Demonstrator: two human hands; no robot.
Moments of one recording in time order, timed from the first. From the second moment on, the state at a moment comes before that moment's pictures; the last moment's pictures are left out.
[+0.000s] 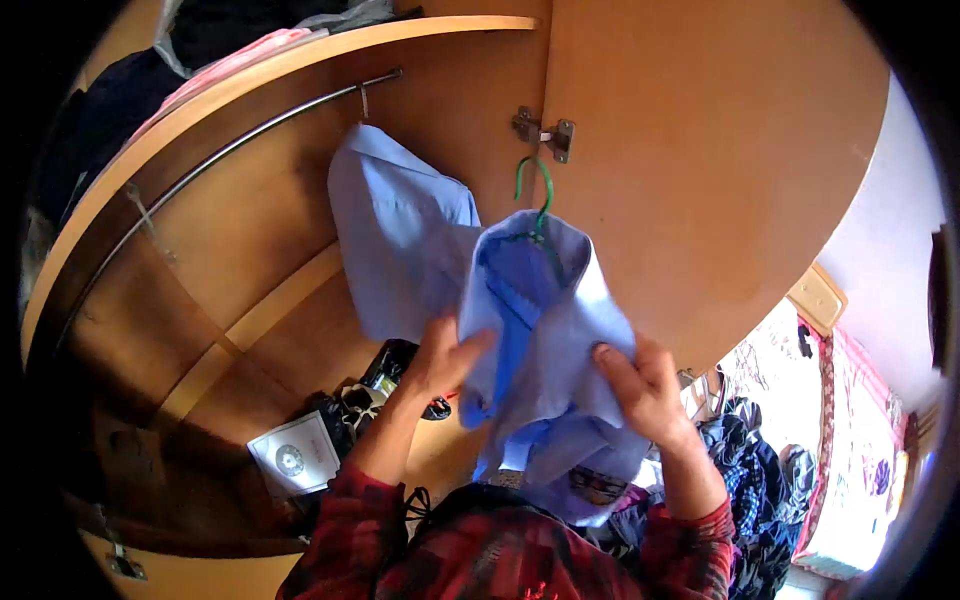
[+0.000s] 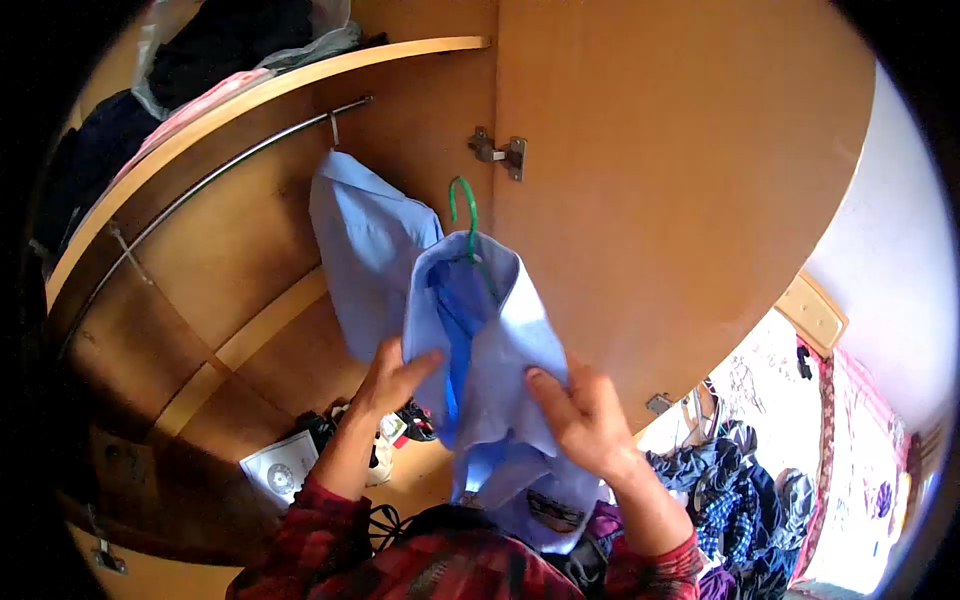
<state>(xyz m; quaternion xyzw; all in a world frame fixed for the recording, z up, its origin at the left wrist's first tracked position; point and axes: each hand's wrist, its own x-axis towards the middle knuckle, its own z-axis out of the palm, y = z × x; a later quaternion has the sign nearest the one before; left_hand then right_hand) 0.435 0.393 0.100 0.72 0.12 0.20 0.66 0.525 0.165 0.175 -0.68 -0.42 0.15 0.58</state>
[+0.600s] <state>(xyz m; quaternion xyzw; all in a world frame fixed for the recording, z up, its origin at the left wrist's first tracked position) 0.407 0.404 0.112 0.82 0.06 0.35 0.45 0.527 0.252 0.177 -0.64 -0.48 0.15 0.58</state>
